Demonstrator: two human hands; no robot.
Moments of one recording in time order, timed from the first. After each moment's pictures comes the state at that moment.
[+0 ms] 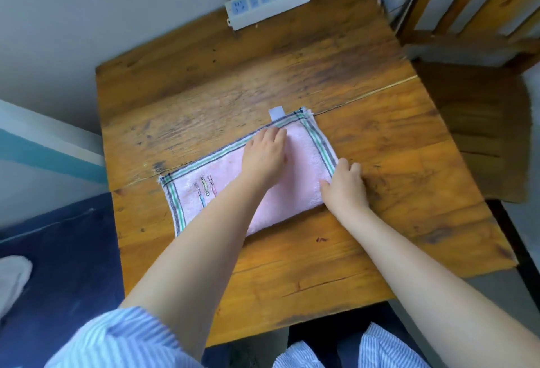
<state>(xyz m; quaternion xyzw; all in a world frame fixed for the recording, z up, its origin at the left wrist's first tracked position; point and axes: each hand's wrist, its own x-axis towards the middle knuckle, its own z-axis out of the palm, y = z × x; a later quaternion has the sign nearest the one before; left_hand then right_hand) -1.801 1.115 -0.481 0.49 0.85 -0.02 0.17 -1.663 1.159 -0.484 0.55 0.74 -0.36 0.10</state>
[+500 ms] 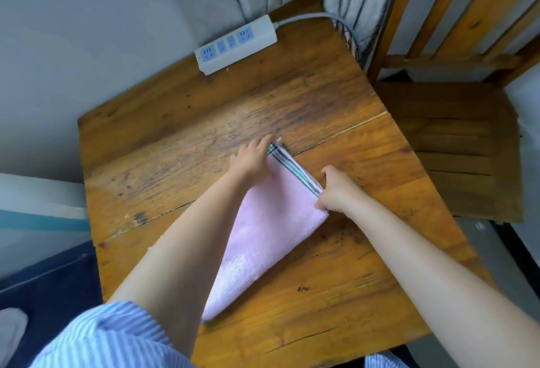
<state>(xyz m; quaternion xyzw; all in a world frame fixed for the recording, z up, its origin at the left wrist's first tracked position) -1.836 1.204 -0.482 0.43 0.84 -0.07 0.31 -1.672 1.260 -0.471 0.50 0.69 -0.48 0.23</state>
